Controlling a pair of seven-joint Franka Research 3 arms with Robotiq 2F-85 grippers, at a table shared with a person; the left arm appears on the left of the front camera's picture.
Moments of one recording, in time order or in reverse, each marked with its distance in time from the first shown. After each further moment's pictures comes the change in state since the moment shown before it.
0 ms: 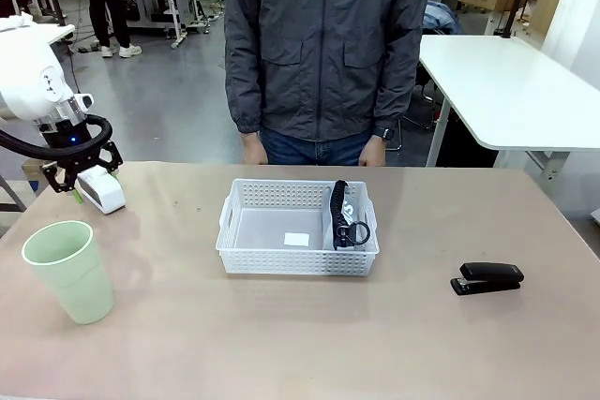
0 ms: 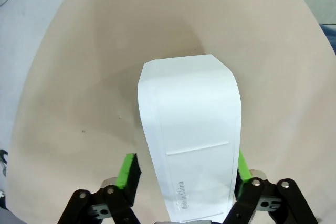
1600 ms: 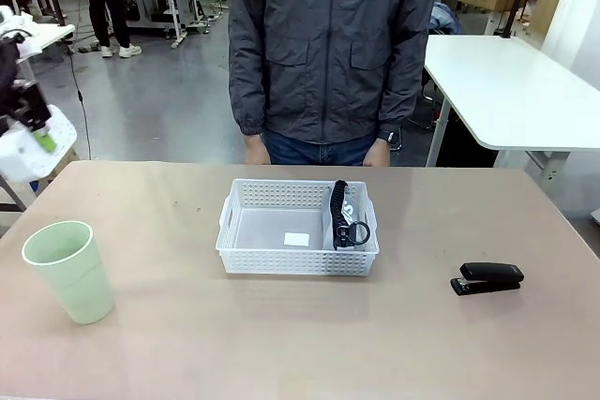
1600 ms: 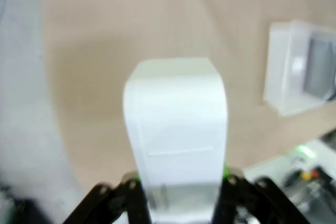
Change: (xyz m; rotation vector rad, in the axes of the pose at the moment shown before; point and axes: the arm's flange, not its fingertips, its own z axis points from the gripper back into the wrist) left arm -0.101 0.093 0.186 -0.216 0.099 -0.810; right arm 0.000 0.000 0.000 -0.001 0.000 0.000
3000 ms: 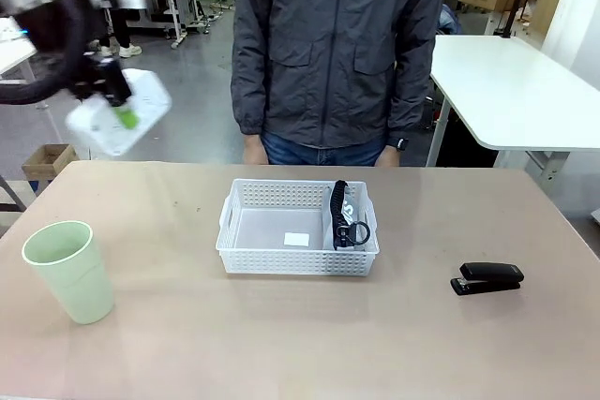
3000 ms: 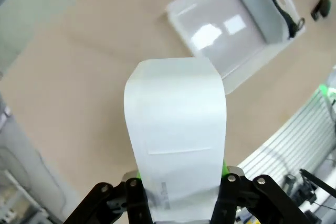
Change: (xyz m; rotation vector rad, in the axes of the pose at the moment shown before) left arm -0.014 -0.208 0.006 0.102 -0.073 -0.553; right arm 0.000 0.000 0.000 0.000 0.001 -0.001
